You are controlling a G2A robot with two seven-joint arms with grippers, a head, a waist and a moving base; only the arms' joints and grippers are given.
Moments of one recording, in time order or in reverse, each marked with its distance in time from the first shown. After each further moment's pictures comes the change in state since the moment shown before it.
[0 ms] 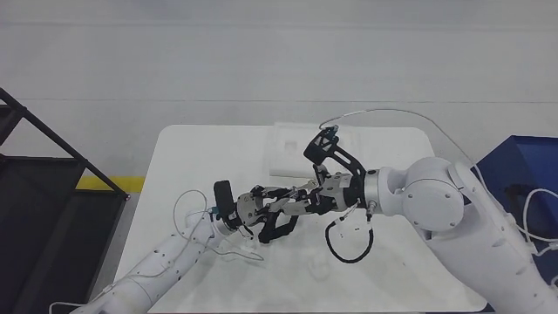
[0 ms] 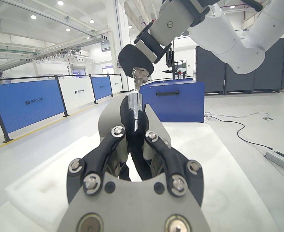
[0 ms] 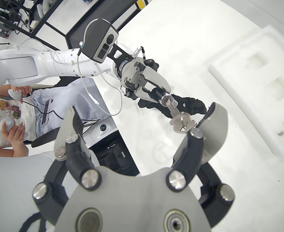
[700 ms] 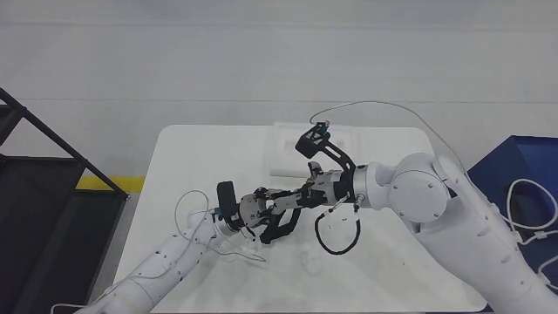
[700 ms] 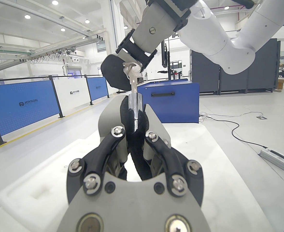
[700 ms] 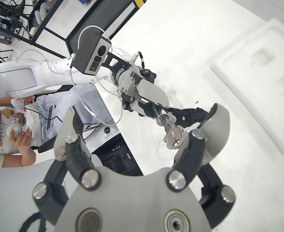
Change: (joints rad) left arm 0.010 -0.010 -0.021 -0.020 0.031 -0.025 -0.009; right arm 0.055 -0.026 -0.067 0.058 0.006 0.057 -0.012
